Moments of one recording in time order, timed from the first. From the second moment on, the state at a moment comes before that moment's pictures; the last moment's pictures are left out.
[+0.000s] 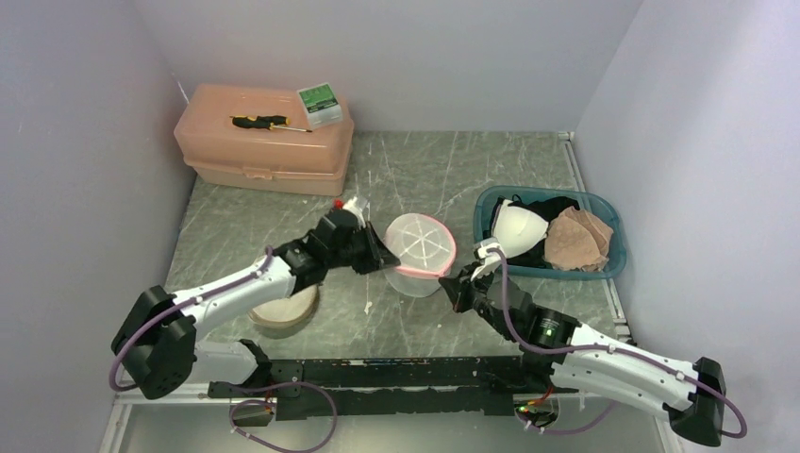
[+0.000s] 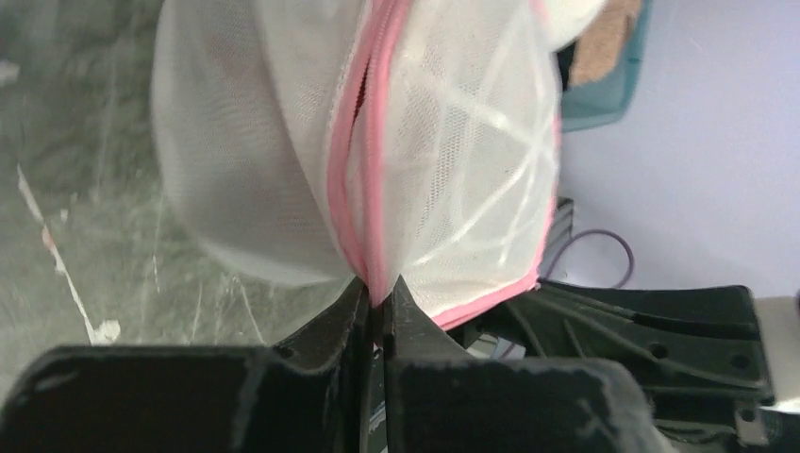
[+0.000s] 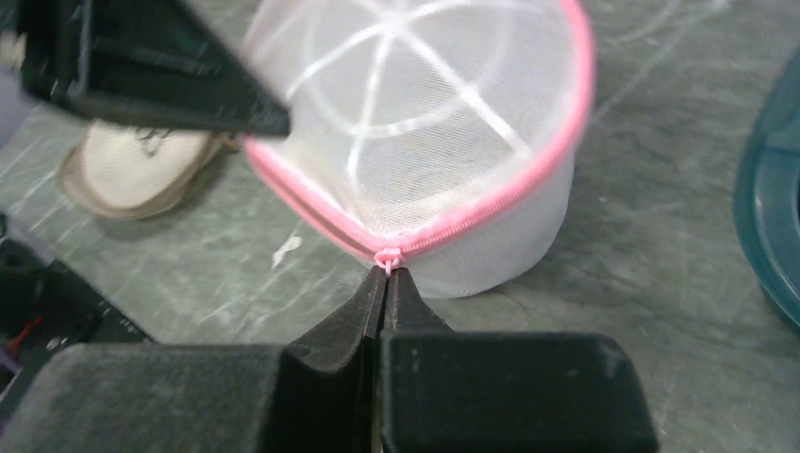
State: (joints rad) left arm -0.79 1.28 0.76 -0.07 0.13 -1.07; right arm 1.06 0.57 0.33 -0.09 0.45 0.49
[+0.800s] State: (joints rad) left arm -0.54 1.17 0.76 -0.05 0.47 -0.78; right arm 1.13 0.75 0.28 0.09 0.32 0.49
